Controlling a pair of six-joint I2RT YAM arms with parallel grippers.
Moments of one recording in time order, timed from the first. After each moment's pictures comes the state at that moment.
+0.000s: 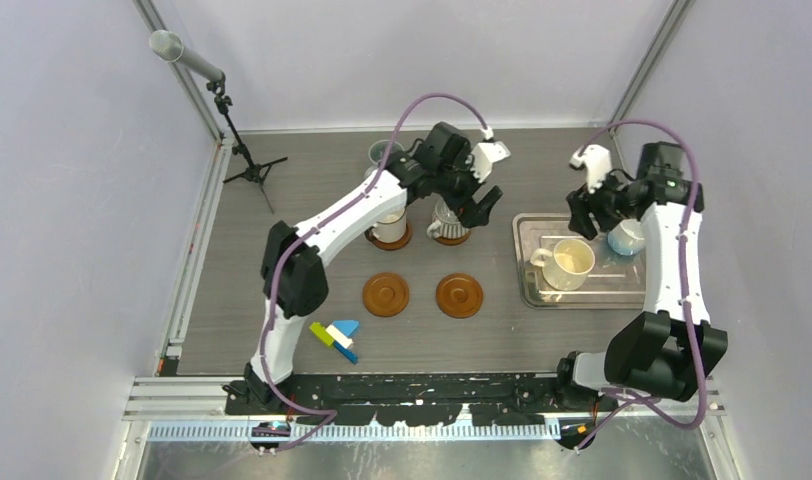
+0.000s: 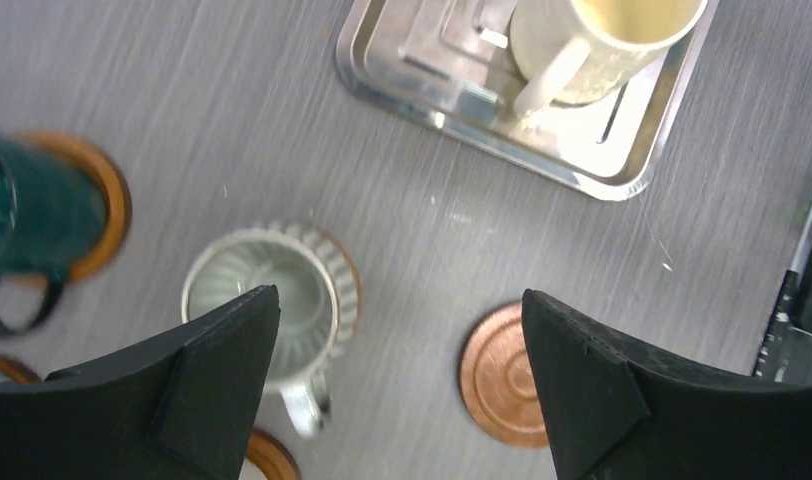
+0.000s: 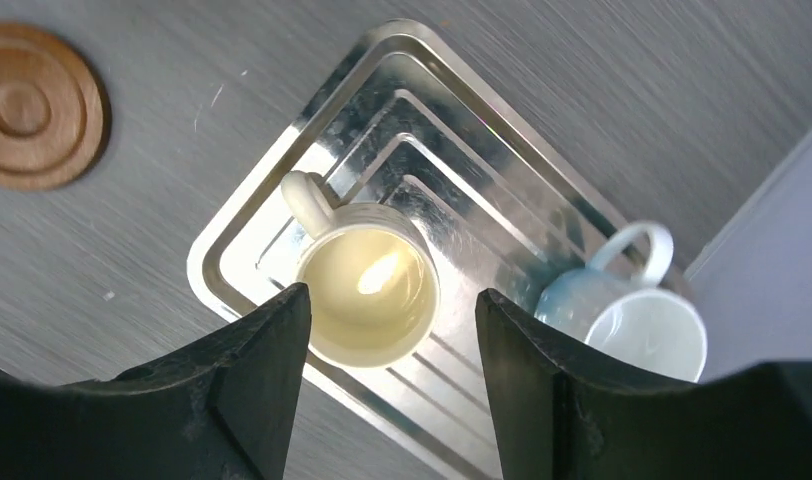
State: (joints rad) left arm -0.78 2.04 1.95 -0.61 0.36 0.17; right arm -0.26 1.34 1.32 -1.00 -0.49 -0.93
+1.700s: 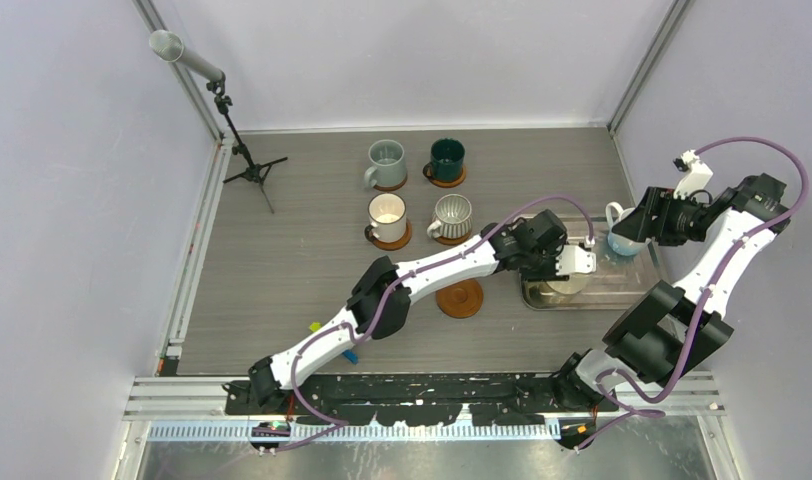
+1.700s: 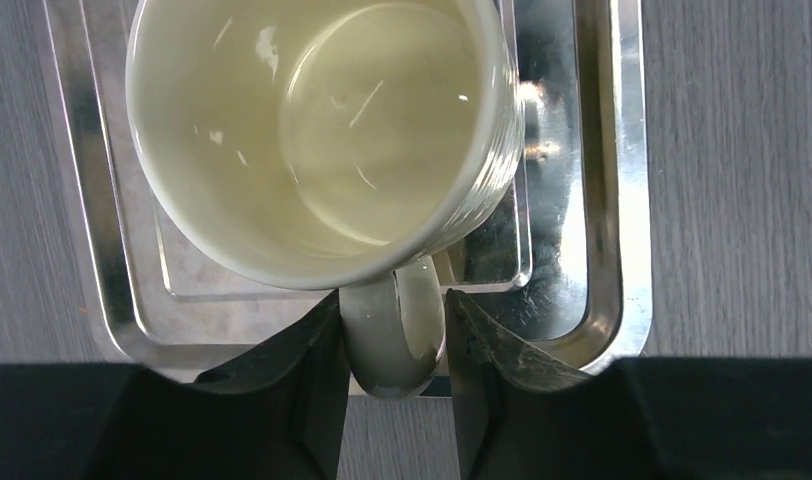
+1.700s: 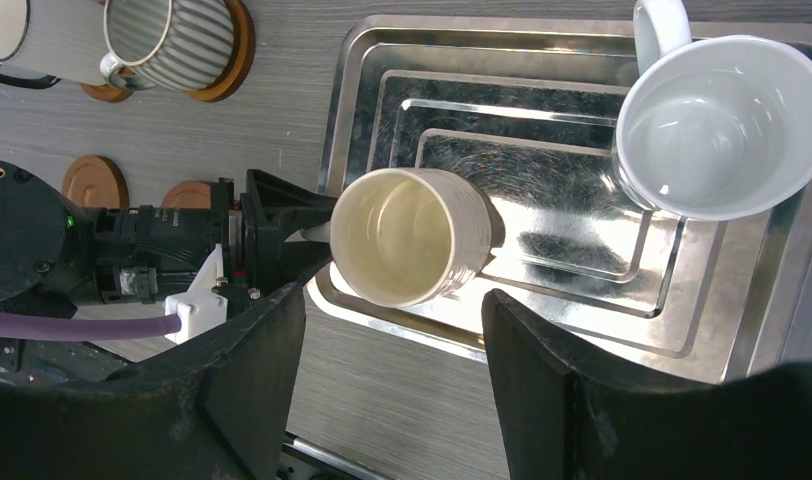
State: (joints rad) left arm -1.13 2.65 2.54 -0.66 0.20 0.57; right arm -0.80 1.44 1.42 -1.21 -0.84 -0.67
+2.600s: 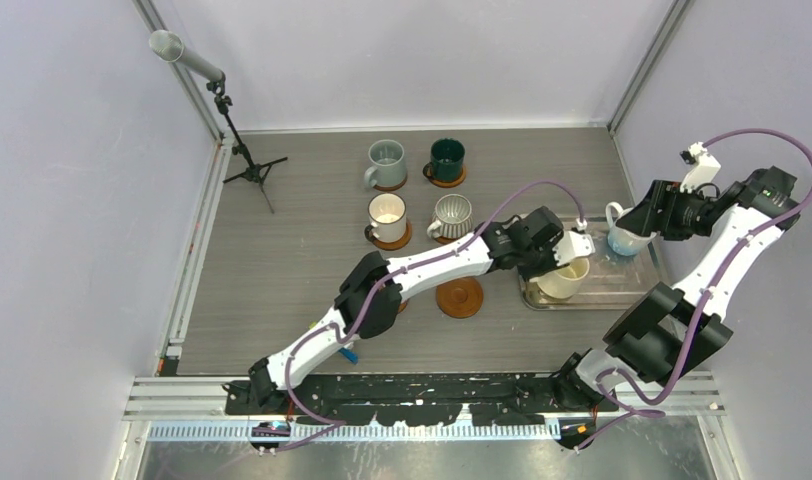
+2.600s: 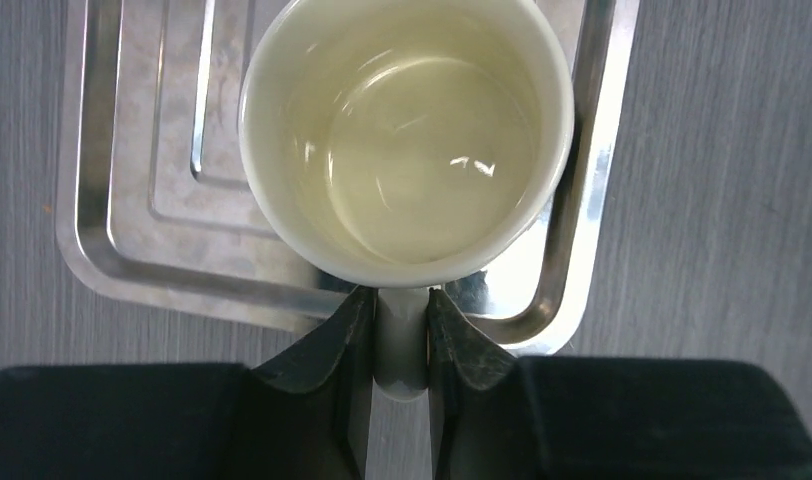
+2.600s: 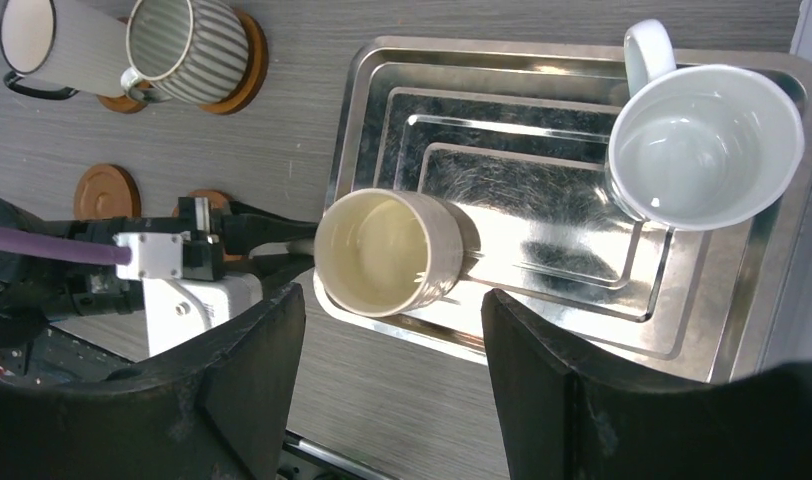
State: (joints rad) left arm -1.13 2.53 2.37 -0.57 0.14 0.32; right arm -0.80 1.44 1.49 -1.26 -0.85 -0.67
